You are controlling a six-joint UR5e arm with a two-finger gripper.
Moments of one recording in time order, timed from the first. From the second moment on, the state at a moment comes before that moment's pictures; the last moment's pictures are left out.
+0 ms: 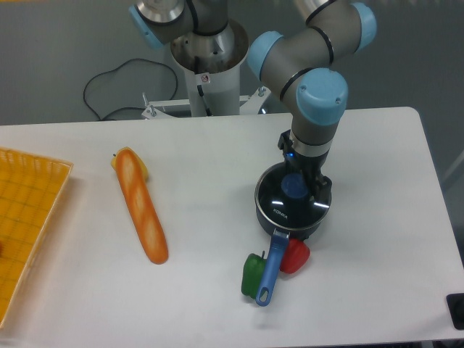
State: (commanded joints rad) arm 2.64 -1.86 -1.70 -1.17 1.58 1.65
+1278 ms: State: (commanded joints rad) arm 2.62 -1.88 -1.73 -1.09 1.60 1.65
